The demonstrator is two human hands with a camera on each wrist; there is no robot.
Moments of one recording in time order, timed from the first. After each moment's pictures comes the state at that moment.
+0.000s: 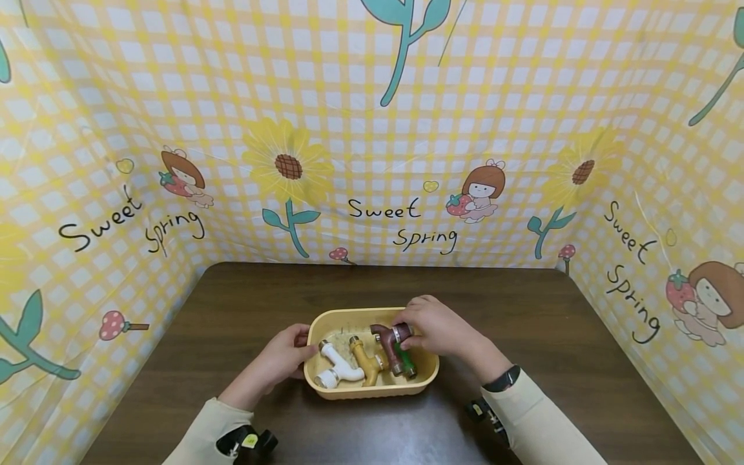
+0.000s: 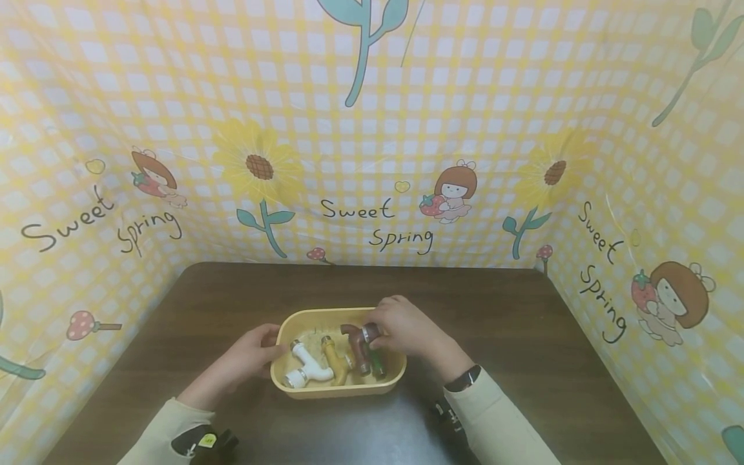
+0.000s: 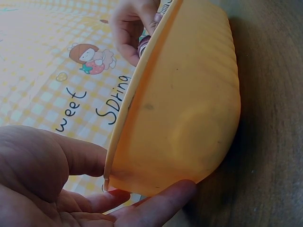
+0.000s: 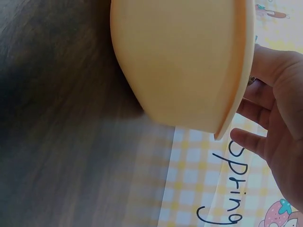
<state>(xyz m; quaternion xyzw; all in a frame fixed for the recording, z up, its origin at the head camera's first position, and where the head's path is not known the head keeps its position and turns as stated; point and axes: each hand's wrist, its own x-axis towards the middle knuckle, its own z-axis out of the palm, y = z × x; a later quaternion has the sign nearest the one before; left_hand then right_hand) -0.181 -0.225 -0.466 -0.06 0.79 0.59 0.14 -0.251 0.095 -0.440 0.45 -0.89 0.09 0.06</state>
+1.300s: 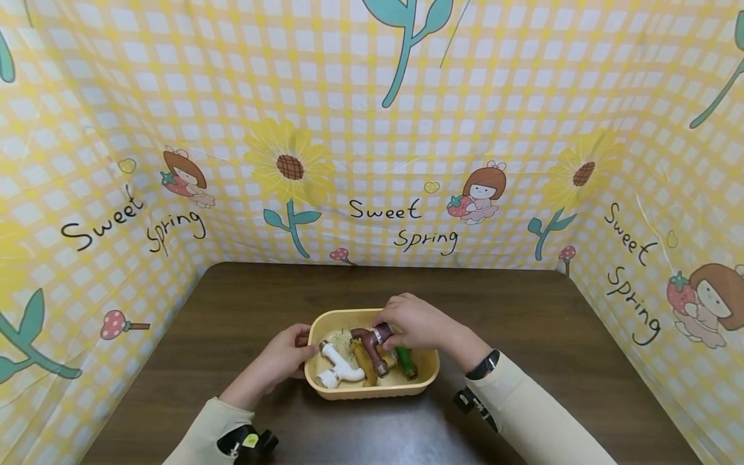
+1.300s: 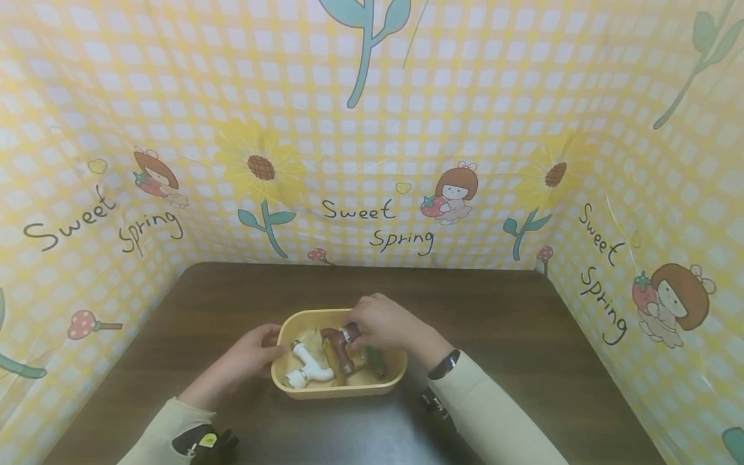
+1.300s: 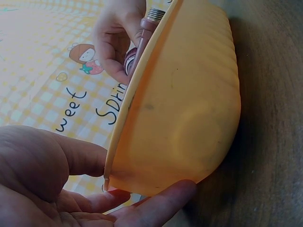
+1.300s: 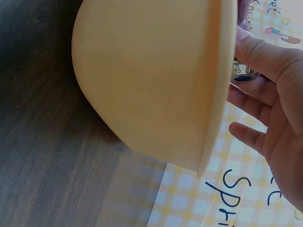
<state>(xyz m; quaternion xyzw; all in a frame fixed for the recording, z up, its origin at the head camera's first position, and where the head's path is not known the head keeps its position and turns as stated) -0.181 -0.224 -0.466 -0.06 0.80 0.58 0.13 -0.259 0.060 -0.428 0.49 -0.87 0.08 0.01</state>
